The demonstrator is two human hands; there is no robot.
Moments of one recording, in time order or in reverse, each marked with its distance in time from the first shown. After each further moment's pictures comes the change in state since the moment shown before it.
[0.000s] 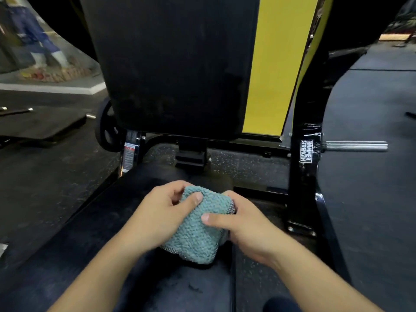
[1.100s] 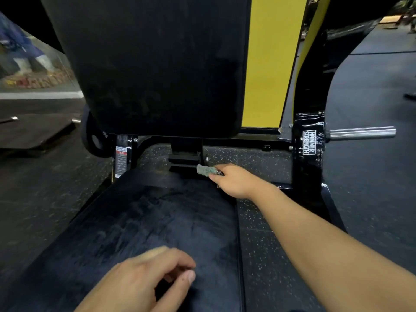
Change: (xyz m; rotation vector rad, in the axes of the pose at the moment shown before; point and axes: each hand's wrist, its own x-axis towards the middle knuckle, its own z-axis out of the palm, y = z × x) left_hand -0.056 -0.012 -0.014 0.734 -0.127 0.274; right_hand 0.143 -0.020 -0.058 -1.108 0.066 0.066
